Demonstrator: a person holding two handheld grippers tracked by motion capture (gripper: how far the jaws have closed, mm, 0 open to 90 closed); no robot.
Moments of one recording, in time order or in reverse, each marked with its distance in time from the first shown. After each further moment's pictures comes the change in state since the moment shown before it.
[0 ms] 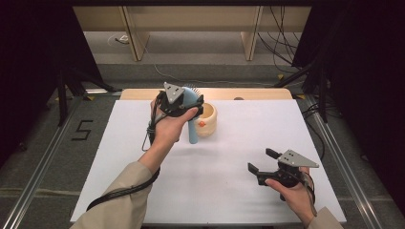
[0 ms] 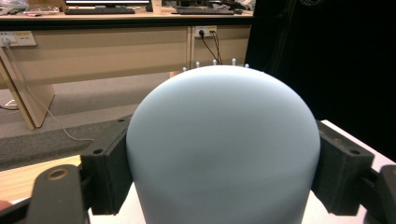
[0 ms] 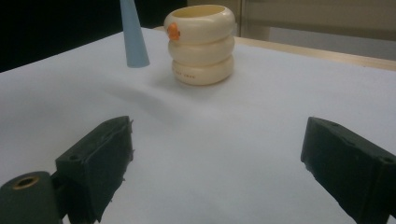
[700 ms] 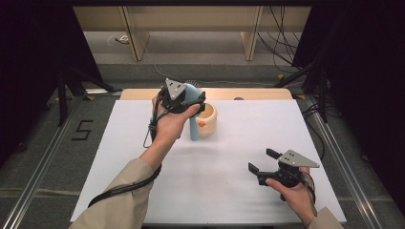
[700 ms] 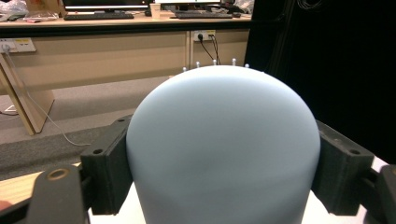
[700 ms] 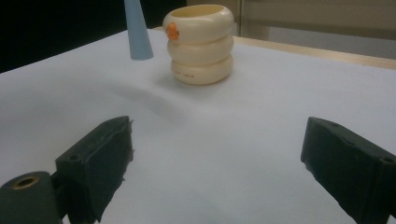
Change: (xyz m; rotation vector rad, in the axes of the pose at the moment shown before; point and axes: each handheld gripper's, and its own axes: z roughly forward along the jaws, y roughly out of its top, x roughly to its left) left arm -0.003 0.008 0.003 -0.011 -0.001 0.005; right arm -0.001 -0.001 0.000 0.001 -0.001 0.004
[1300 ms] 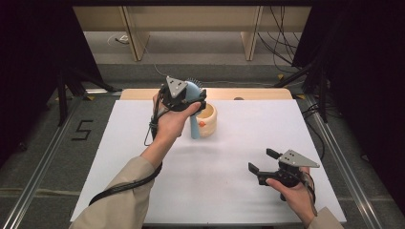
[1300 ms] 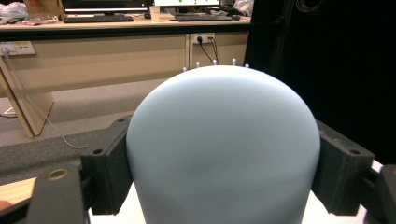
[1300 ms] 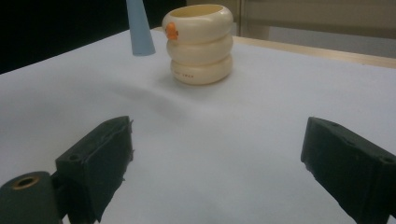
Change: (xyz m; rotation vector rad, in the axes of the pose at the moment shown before) left arm -0.001 0.005 0.003 -0.008 -0.003 0.004; right arm -0.001 0.000 0.000 -0.001 0.001 0.004
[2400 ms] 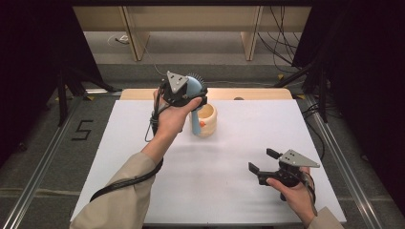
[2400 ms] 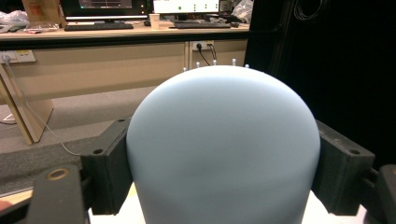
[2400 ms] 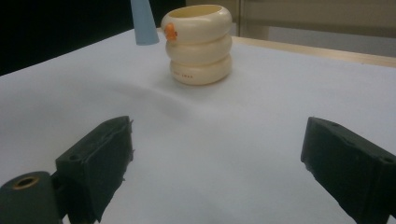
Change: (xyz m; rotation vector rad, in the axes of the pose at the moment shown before) left arm -0.001 0.012 0.003 -0.023 -0.002 0.003; right arm -0.001 0.000 0.000 -0.002 -0.001 0.007
